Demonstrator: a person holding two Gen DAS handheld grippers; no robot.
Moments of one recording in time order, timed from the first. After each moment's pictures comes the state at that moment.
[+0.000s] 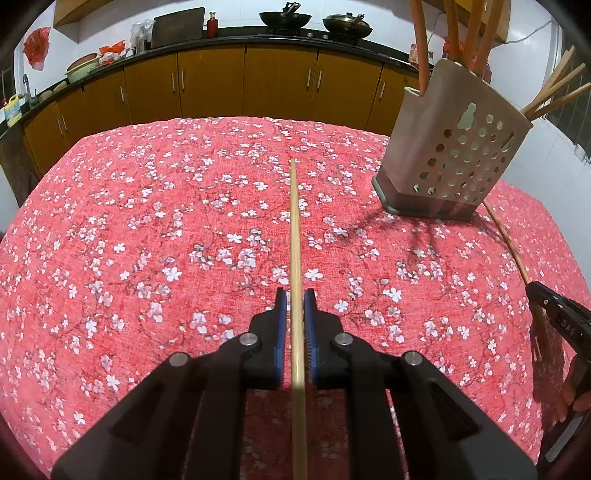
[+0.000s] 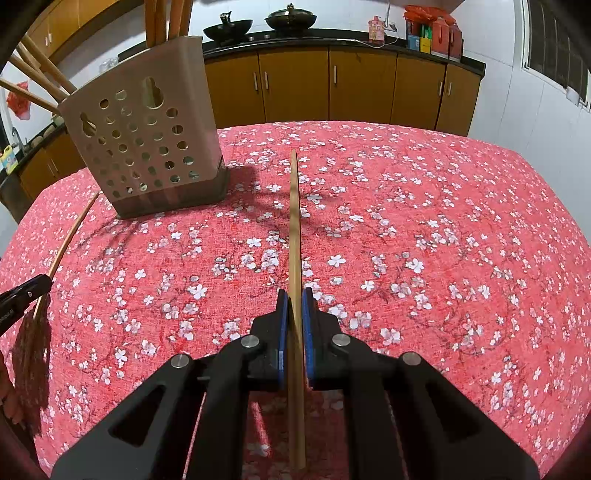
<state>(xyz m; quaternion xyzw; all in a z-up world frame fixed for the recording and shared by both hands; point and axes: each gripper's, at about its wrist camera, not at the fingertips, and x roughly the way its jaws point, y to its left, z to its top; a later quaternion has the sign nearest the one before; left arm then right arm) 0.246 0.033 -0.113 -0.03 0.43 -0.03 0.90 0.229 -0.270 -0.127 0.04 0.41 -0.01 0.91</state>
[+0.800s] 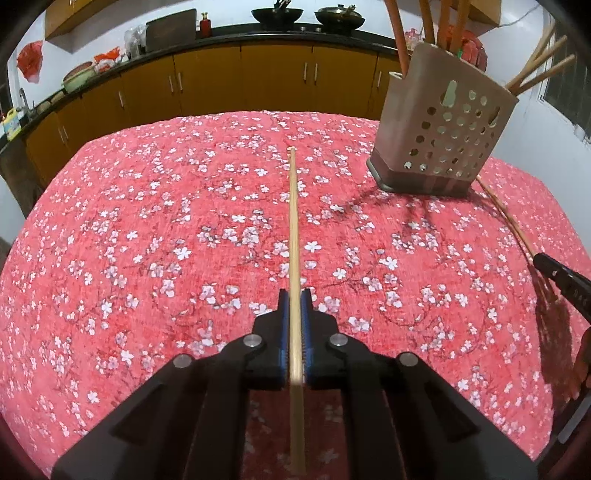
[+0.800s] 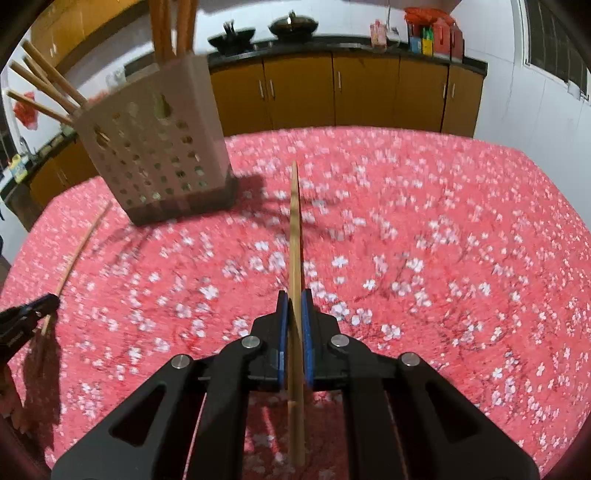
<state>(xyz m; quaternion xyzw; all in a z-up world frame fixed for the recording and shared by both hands) 0.225 0.028 -0.109 -0.01 0.44 -0.03 0.90 0.208 -0.278 -0.108 0.06 0.37 0.02 0.92</state>
